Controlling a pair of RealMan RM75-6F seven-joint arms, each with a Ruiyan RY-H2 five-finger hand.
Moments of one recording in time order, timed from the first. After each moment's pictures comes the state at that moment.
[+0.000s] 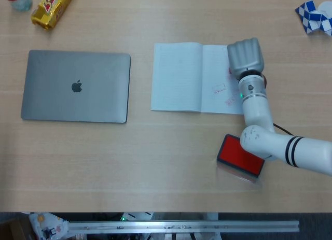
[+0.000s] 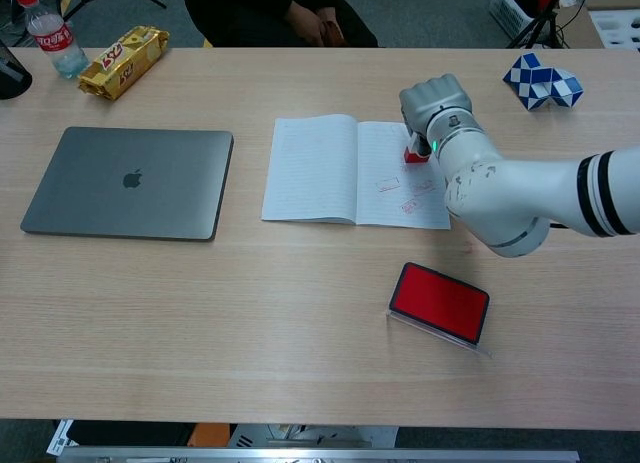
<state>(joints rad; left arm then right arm) -0.03 -0.92 0.06 -1.80 1.40 1.32 -0.02 1.06 -1.88 0.23 -1.07 -0.29 0.99 -1.14</state>
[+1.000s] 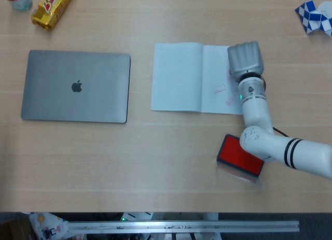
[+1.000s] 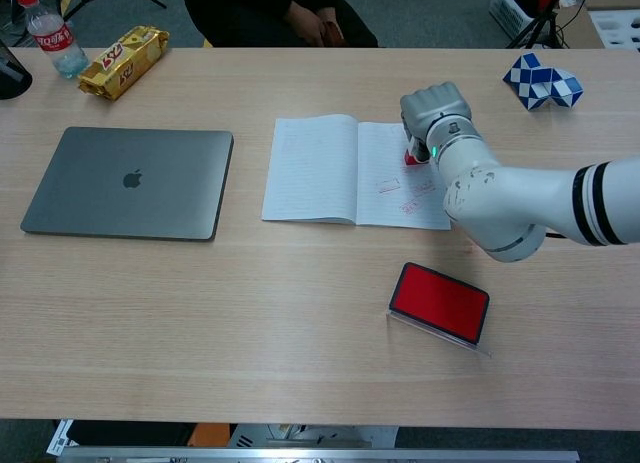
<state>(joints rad) -0.03 -0.92 0.06 -1.80 1.39 1.32 -0.02 1.03 -1.91 0.25 -1.03 -0.31 0.96 -1.13</state>
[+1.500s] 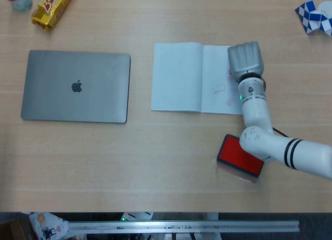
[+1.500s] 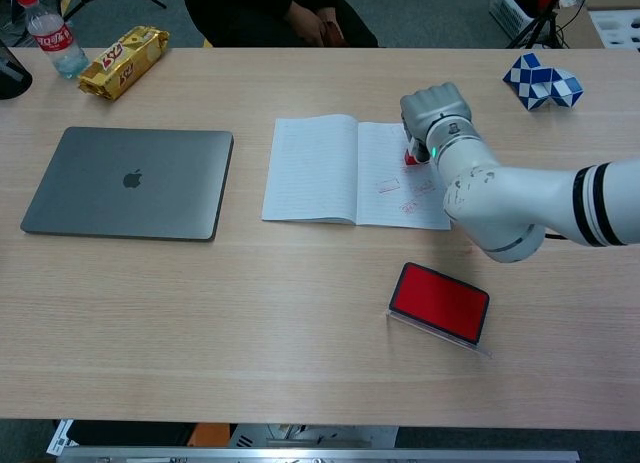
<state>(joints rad) -0.03 -0.92 0.06 -1.80 1.39 1.33 -0.02 1.02 -1.91 0.26 -1.04 -0.30 0.96 -1.14</state>
